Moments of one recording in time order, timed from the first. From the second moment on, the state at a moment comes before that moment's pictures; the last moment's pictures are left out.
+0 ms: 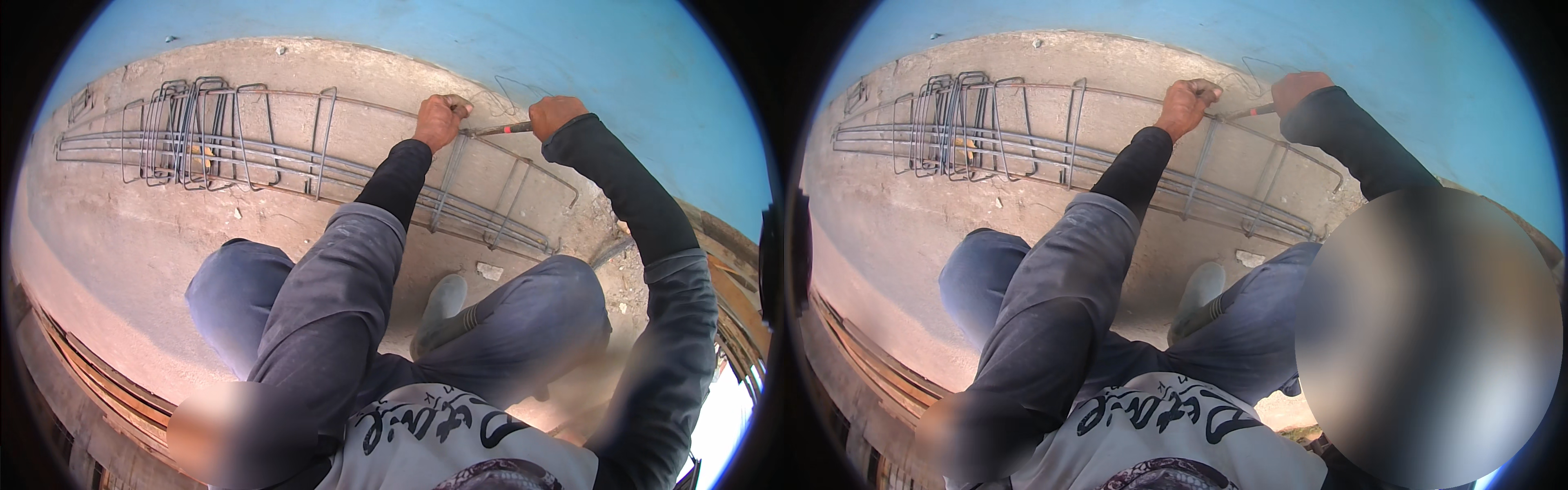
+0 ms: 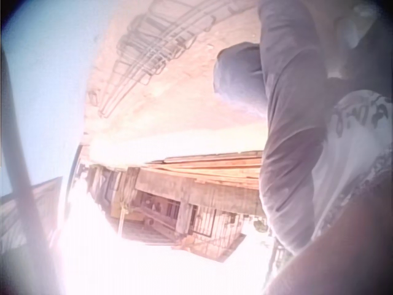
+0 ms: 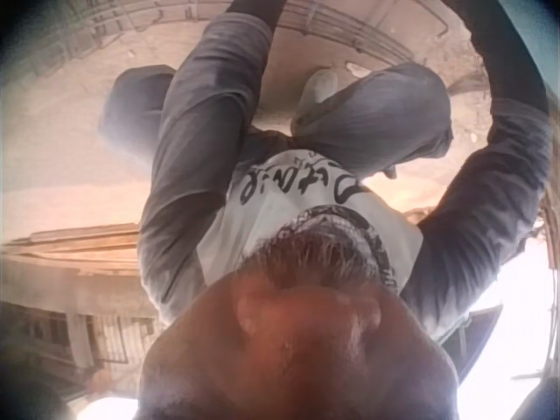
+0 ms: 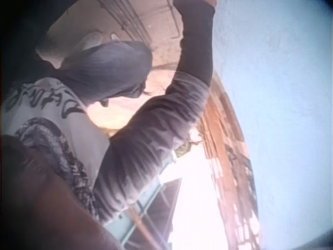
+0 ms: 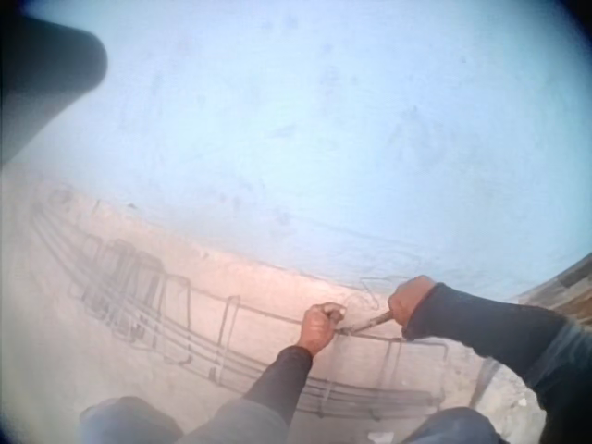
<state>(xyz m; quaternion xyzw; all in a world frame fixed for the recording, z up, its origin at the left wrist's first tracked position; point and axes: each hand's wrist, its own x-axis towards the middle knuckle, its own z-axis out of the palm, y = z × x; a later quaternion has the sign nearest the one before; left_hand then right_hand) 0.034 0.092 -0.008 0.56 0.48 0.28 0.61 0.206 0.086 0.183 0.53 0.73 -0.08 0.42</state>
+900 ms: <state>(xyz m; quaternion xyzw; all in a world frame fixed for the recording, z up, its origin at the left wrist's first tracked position) 0.051 0.102 0.020 0.81 0.30 0.06 0.50 0.222 -0.089 0.109 0.60 0.64 -0.42 0.22</state>
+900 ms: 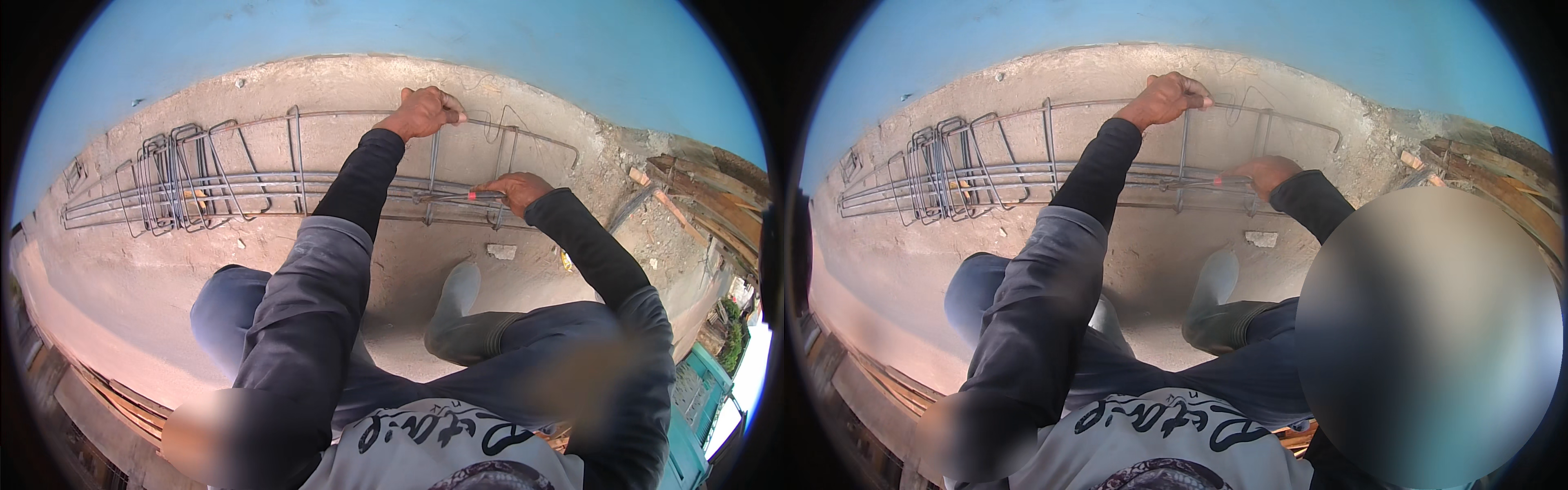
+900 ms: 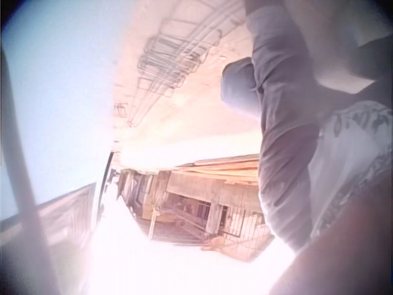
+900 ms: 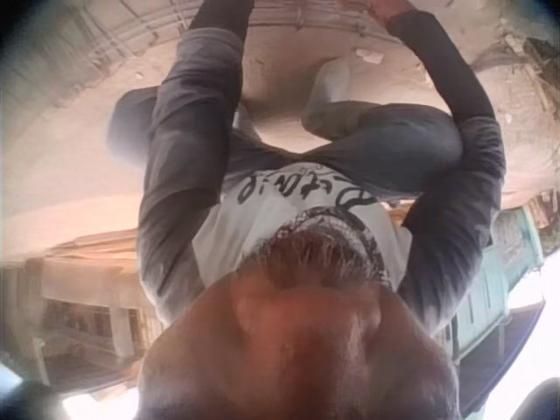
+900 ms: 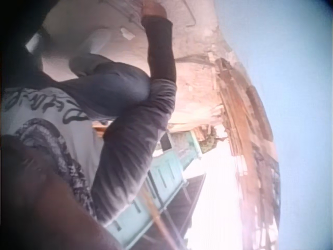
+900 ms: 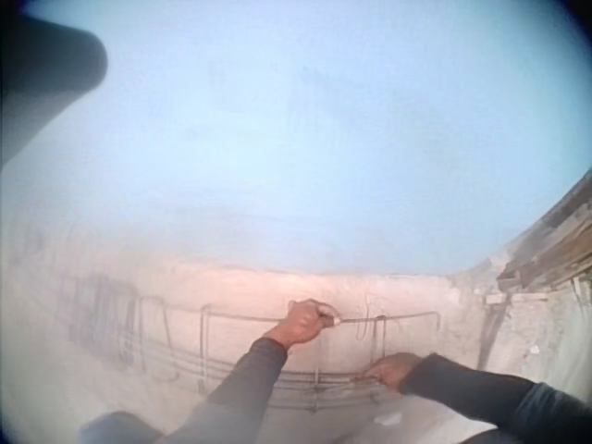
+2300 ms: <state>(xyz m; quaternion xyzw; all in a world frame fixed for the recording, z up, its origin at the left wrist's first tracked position) 0.020 -0.013 0.149 0.86 0.06 -0.20 0.47 0.172 -0.218 0.125 0.66 0.49 -0.54 -0.19</state>
